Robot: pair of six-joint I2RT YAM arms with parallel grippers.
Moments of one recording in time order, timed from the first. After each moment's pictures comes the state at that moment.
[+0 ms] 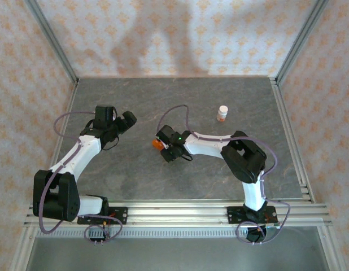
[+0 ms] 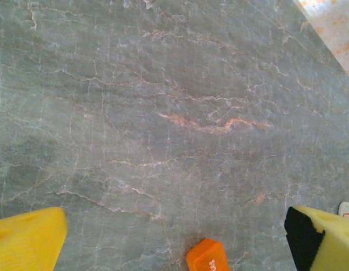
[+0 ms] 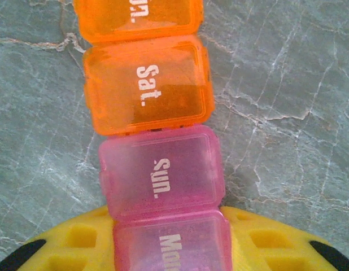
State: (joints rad) left arm -0.06 1.31 0.84 -0.33 0.12 -0.78; right arm 0.91 1.95 1.27 -0.48 0.07 0.17
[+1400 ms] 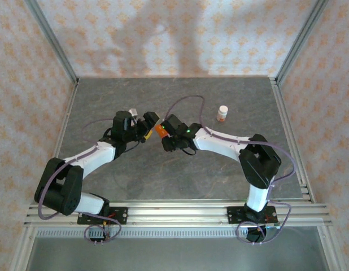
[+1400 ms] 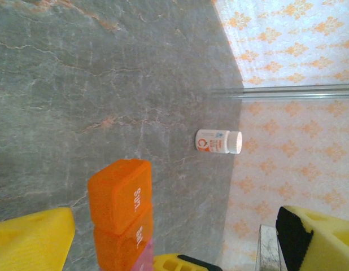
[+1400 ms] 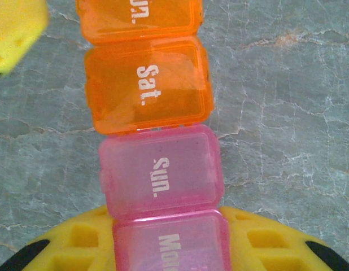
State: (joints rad) left arm -0.29 1.40 0.69 0.23 0.37 -1.20; right arm 0.87 1.80 1.30 -0.53 0.05 0.41
